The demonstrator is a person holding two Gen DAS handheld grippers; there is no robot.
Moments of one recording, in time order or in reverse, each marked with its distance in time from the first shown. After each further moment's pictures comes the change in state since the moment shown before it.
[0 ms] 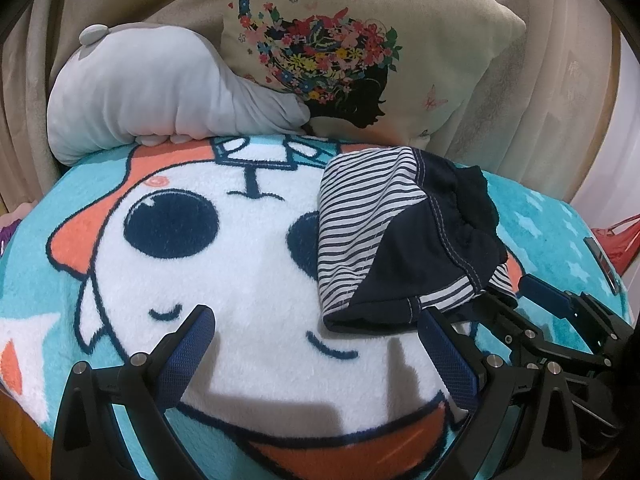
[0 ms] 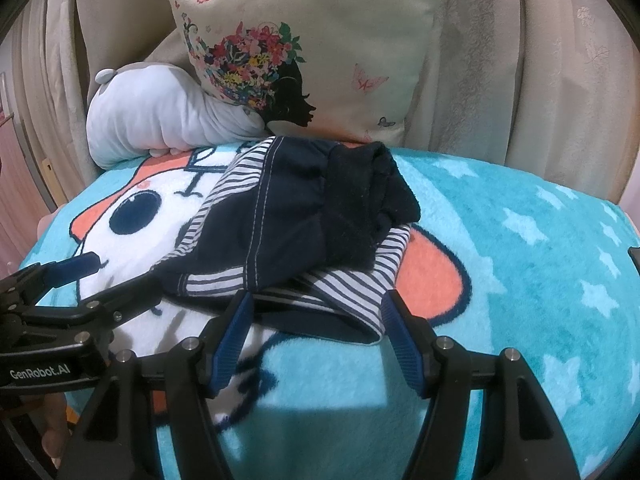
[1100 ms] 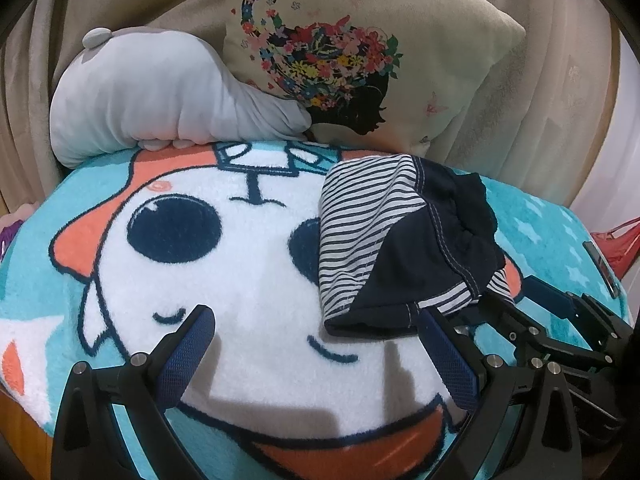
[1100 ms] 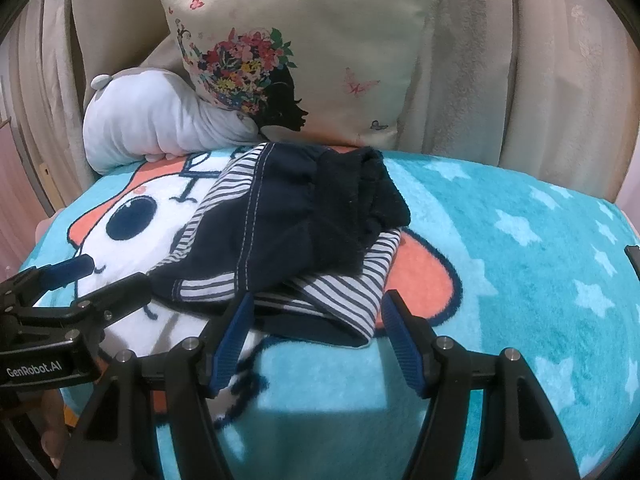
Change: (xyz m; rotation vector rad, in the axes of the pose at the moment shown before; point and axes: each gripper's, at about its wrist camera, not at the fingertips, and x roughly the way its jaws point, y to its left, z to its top) left arm -0.004 0.001 0.002 0.003 -0.013 0.001; right arm -0.002 -0.006 0.001 0.010 -0.005 -0.005
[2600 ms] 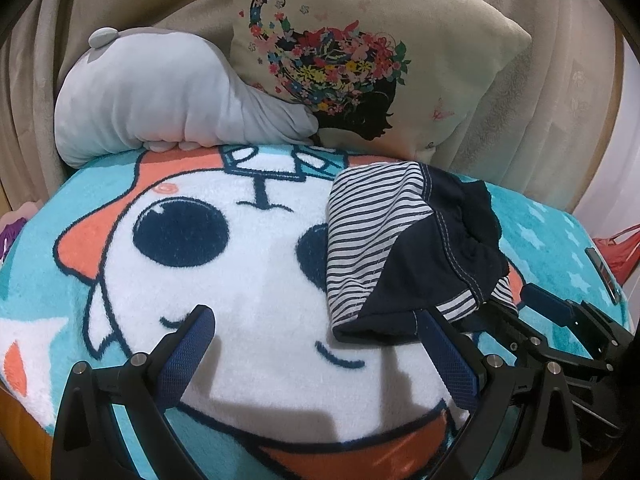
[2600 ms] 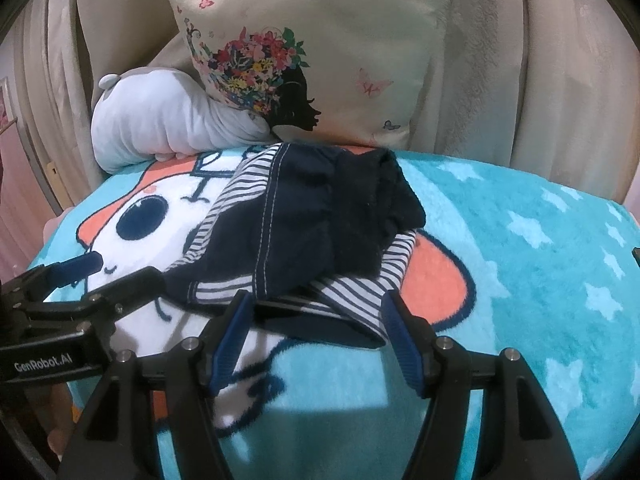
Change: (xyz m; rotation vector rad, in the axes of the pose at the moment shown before) left arm -0.002 0.006 0.005 -0.006 -0.011 0.004; right arm 0.000 0.007 0.002 0.004 0.007 0.029
